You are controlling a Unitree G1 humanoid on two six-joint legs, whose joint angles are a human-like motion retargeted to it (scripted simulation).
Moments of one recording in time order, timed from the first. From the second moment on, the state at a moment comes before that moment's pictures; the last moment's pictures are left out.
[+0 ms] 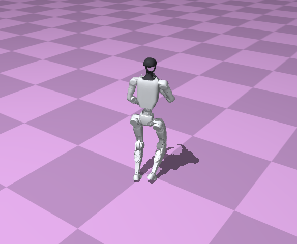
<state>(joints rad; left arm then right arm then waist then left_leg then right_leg) -0.03 0.22 -0.54 0.42 0.02 -0.29 0.25 -0.42 -0.39 0.74 -0.30 0.00 -0.38 -0.33 0.00 -0.08 0.06 -0.13 -0.20 0.04 0.66 -0.11 -0.19 -0.32 -0.22 -0.16 1.05 -0.15 0.17</state>
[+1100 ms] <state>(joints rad) -0.04 0.28 -0.24 1.09 -0.07 -0.15 0.05 0.02 -0.43 0.31 0.98 0.03 -0.15 -0.15 -0.09 -0.06 0.07 -0.16 -0.13 0.07 0.70 -0.15 -0.11 -0.23 -0.12 -0.07 0.90 -0.19 0.16</state>
